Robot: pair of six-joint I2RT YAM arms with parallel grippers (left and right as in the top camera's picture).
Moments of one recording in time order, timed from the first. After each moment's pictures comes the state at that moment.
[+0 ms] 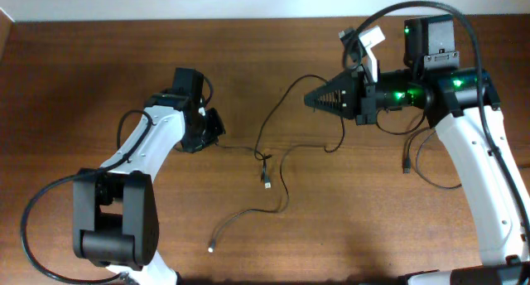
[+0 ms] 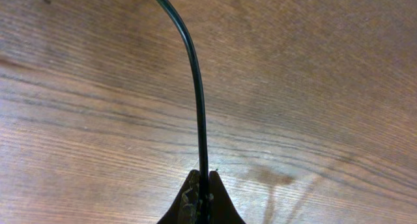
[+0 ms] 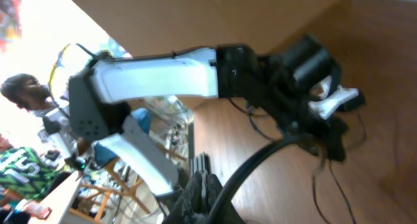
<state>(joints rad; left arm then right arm) -0.13 1.83 1.24 -0.76 0.17 -0.54 0.16 1.57 1.61 -0.89 -1.39 -0.16</state>
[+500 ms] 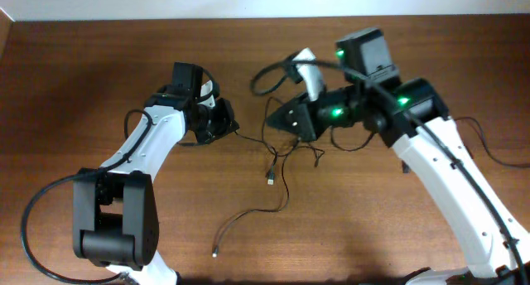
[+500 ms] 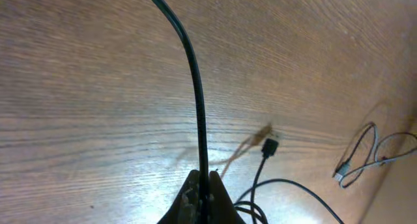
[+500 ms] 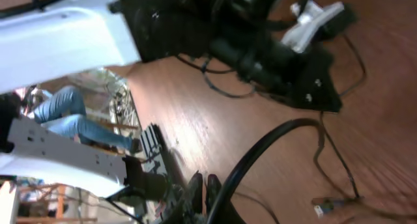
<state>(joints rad) -0.13 1.83 1.24 -0.63 0.50 -0.54 0.46 1.57 1.61 -0.89 -0.84 0.05</state>
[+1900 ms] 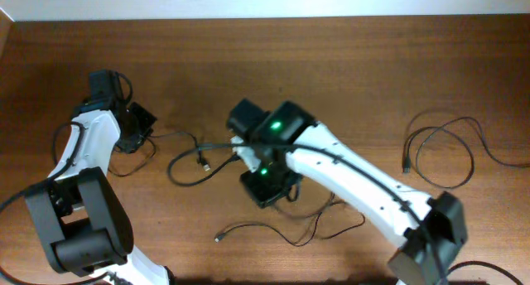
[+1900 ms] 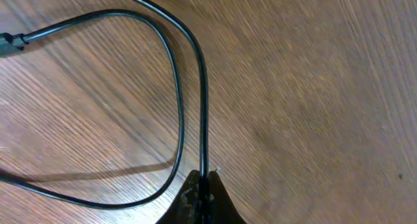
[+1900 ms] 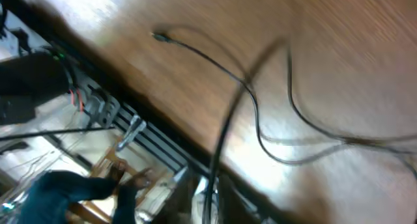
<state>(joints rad) 0.27 1.83 1.24 -0.69 0.06 -0.65 0.87 1.89 1.77 -1.45 -0.34 0.21</state>
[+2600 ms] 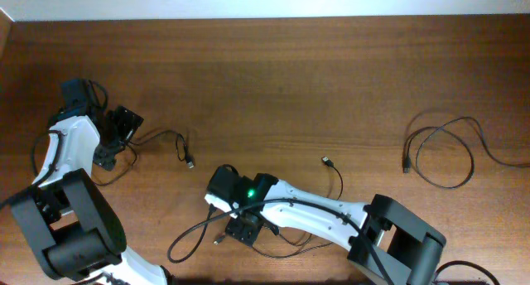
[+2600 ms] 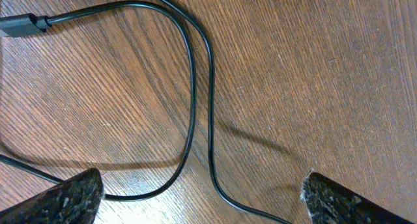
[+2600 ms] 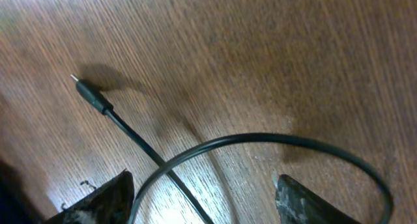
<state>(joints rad) 0.39 1.83 1.24 -0.72 0.04 -0.66 1.06 1.93 1.25 -0.71 -0.13 -0.04</state>
